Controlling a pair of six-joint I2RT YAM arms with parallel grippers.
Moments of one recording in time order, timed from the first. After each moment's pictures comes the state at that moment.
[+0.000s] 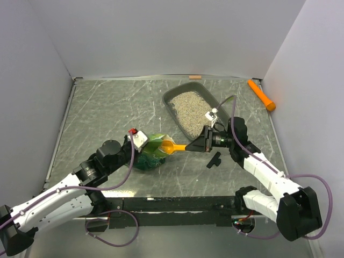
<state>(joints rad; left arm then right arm) -0.86 0.69 0.57 -0.11 -0.10 0.14 0.34 1.05 0.58 0.12 -1.01 0.74</state>
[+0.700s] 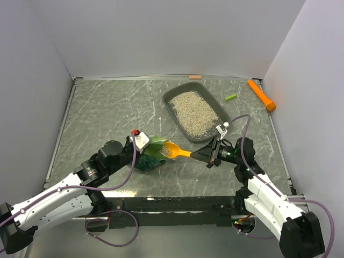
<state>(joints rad) -0.88 0.71 0.57 -0.11 -0.10 0.14 0.30 0.78 0.27 0.37 -0.92 1.10</state>
